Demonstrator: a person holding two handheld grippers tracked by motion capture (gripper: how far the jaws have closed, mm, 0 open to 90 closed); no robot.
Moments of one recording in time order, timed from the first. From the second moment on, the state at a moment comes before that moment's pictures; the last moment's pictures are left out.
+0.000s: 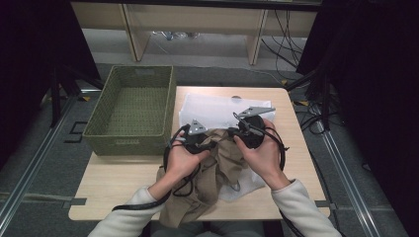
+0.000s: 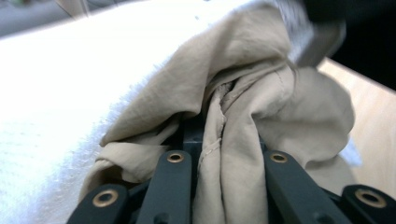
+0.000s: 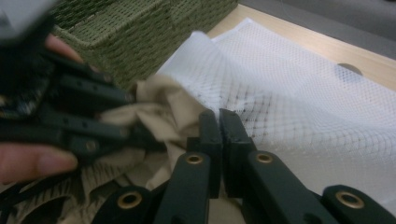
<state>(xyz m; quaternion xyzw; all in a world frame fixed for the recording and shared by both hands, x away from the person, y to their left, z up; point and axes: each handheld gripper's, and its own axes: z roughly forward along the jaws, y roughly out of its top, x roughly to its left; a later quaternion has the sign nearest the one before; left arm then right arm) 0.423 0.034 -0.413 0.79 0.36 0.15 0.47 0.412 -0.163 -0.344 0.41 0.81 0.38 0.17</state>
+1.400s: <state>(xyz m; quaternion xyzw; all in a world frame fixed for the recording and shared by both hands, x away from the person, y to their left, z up) 0.436 0.053 -0.468 0.83 0.31 0.08 0.45 0.422 -0.165 -0.363 0.43 0.82 0.35 0.14</state>
